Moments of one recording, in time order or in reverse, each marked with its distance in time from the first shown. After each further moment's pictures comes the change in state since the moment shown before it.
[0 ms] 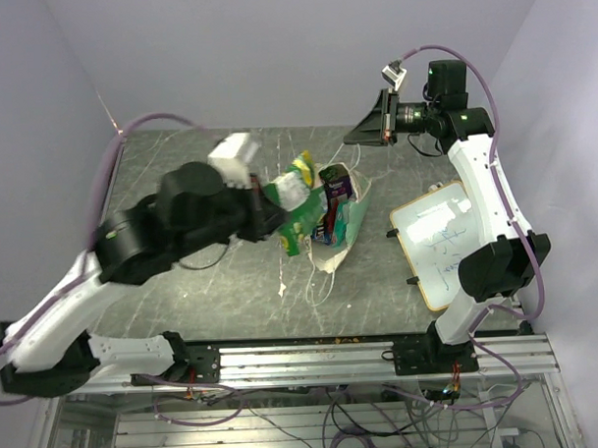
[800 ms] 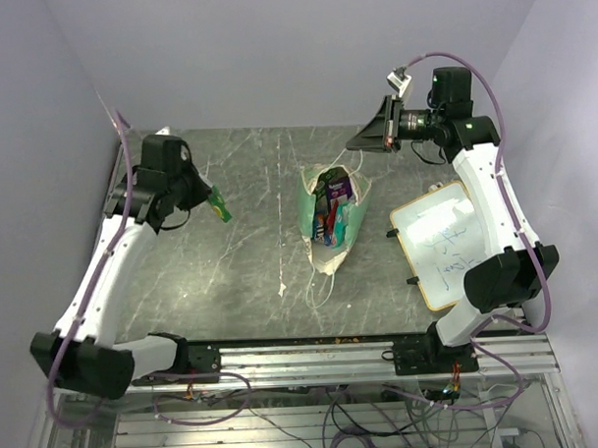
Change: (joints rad) left arm 0.710 -0.004 -0.302 0.017 0.077 -0.047; right arm 0.000 -0.087 -0.106 0.019 0.051 0.021
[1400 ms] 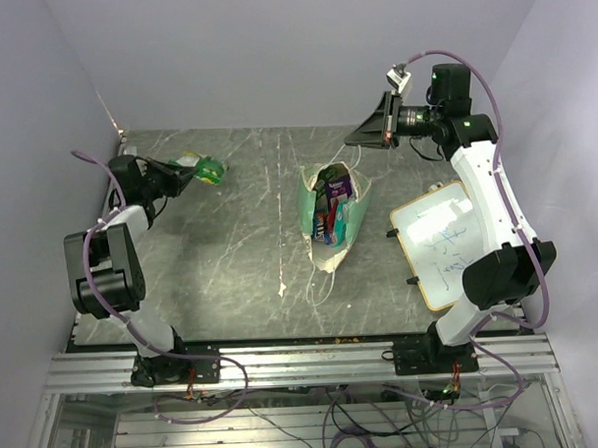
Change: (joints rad) left arm 0.529 0.481 -0.417 1.213 0.698 -0.439; right arm 0.000 0.020 0.023 0.032 0.001 0.070
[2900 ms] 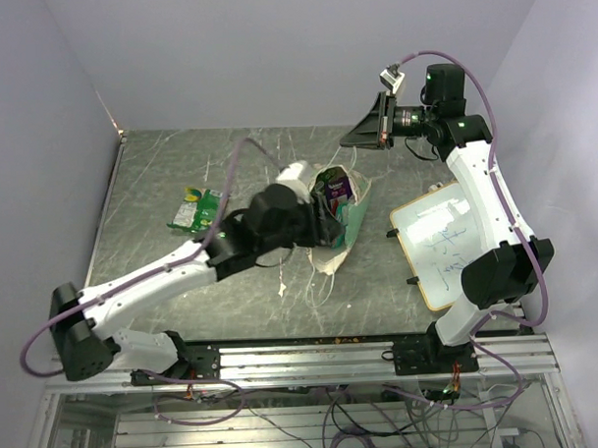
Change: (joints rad) left arm -1.157 -0.432 0.193 -0.599 -0.644 0.315; right arm 0.023 0.014 -0.003 0.041 -0.033 0.011
